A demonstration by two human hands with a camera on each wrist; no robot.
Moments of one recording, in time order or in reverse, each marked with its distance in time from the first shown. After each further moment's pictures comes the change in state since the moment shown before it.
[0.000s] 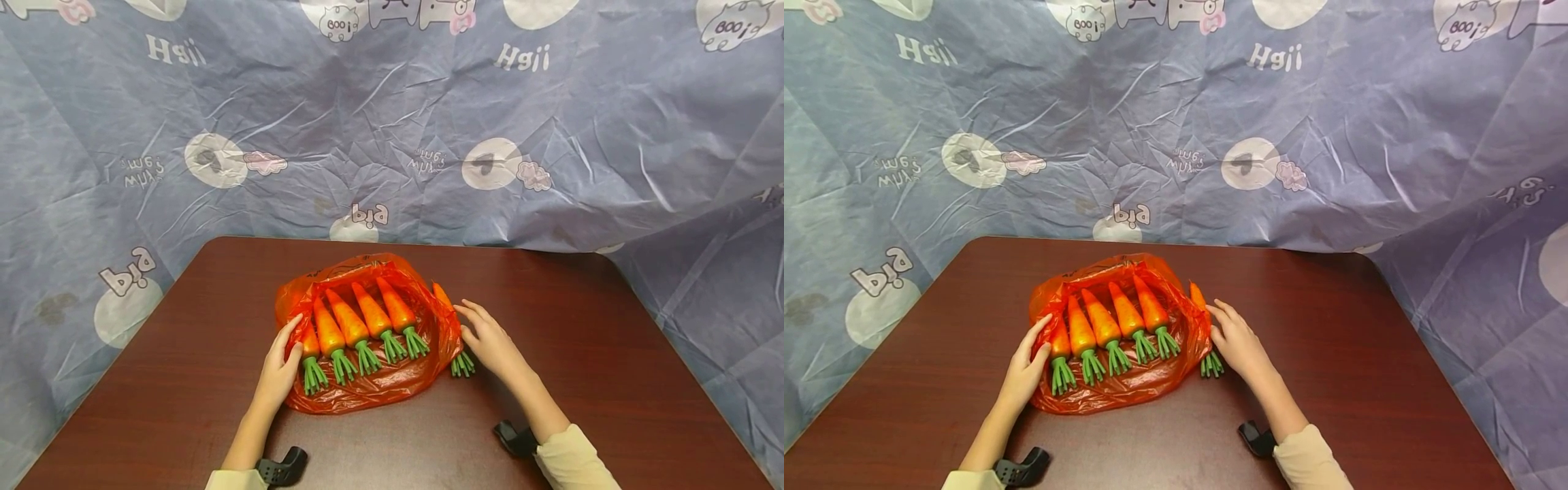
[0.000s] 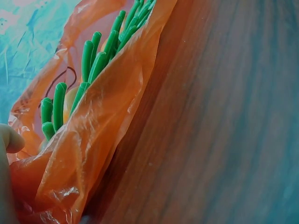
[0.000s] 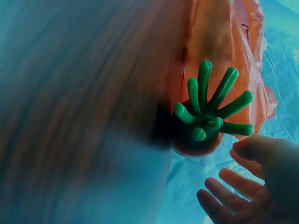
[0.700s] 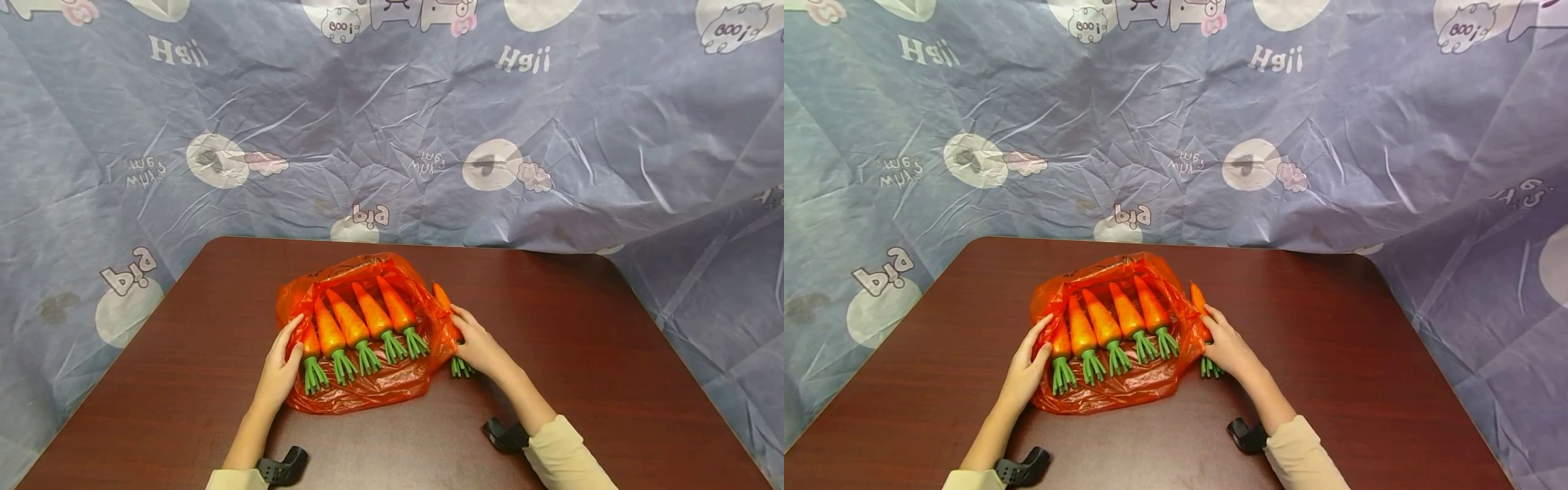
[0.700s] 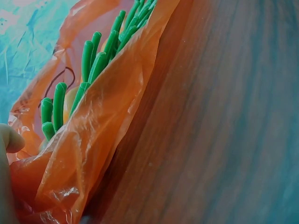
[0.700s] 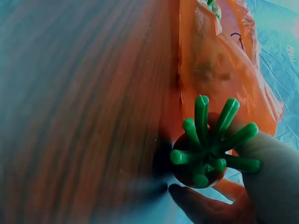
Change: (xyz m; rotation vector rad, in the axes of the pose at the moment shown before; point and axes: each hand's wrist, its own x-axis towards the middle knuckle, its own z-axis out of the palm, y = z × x) left_hand 0.001 0.000 0.001 -0.017 -0.001 -0.010; right_hand 0.009 0.007 0.023 0.057 -0.147 0.016
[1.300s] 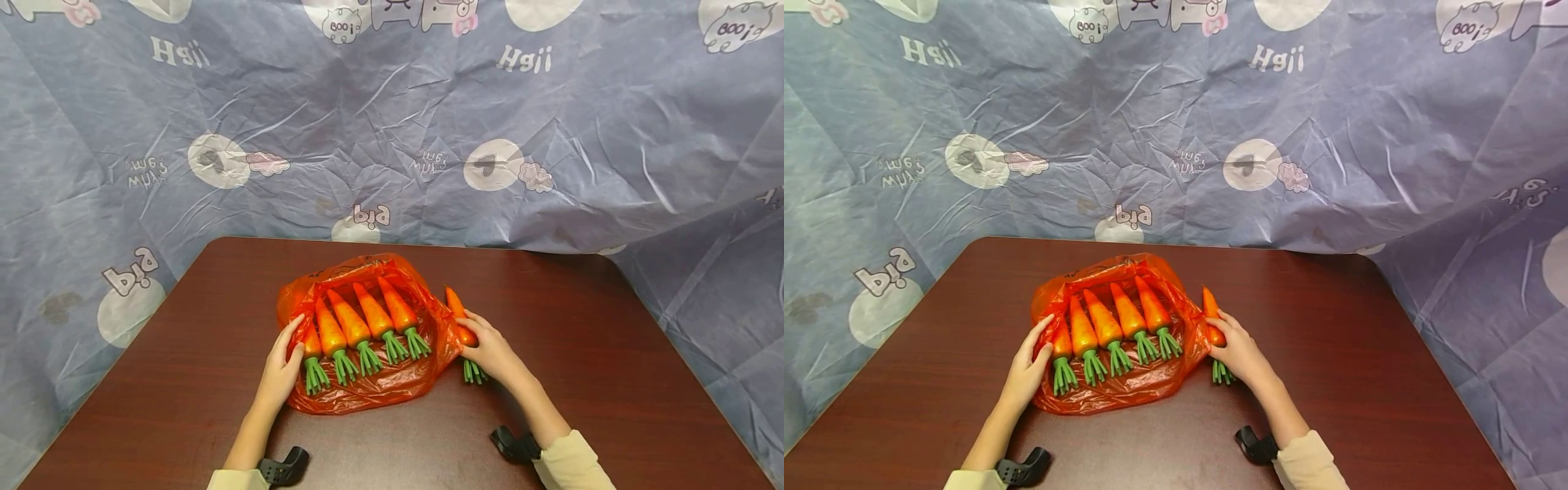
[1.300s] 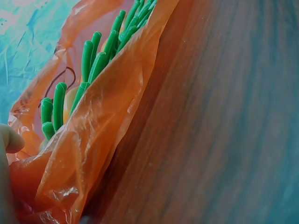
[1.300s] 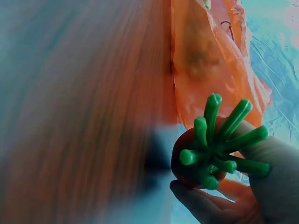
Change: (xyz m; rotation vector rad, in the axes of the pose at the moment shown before) left_hand 0.000 0.000 0.000 0.020 0.005 0.003; right_hand -0.016 0.003 -0.009 0.023 0.078 0.023
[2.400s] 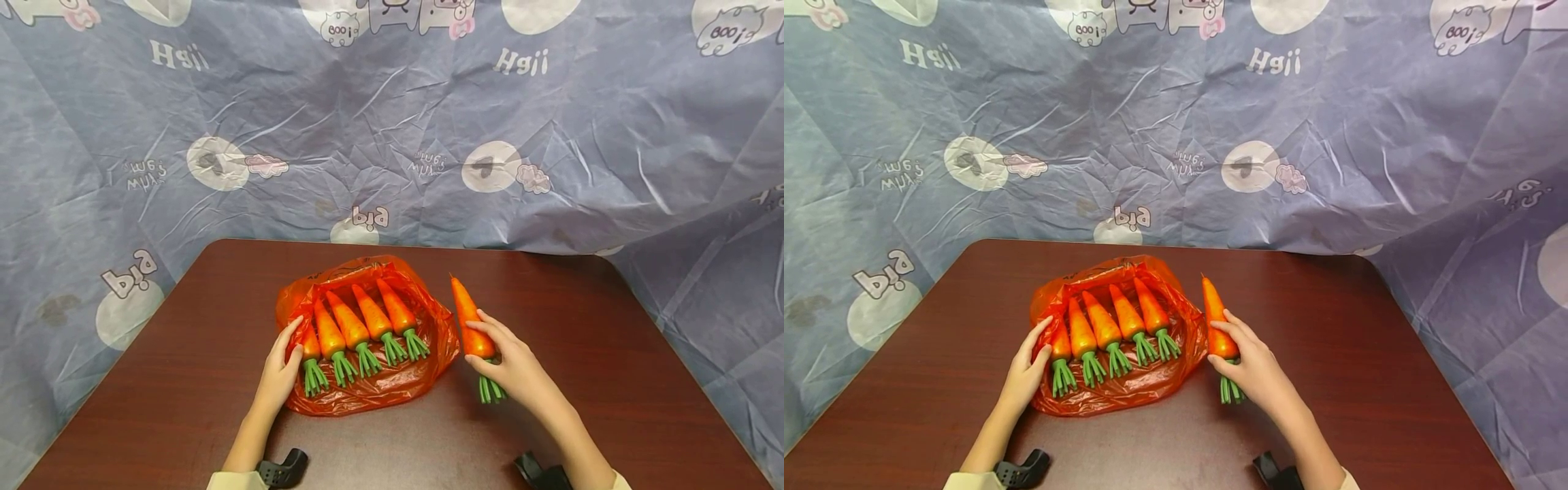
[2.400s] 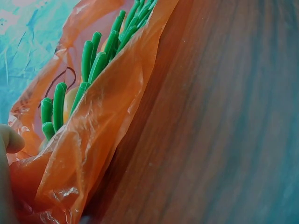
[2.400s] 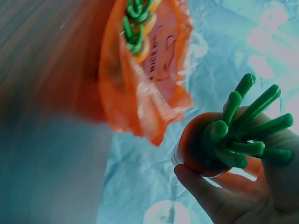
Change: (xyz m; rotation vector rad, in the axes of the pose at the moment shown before) left_hand -0.001 0.001 -0.001 -0.001 -0.002 0.010; right_hand -0.050 -0.048 -0.045 0.015 0.109 -0.074
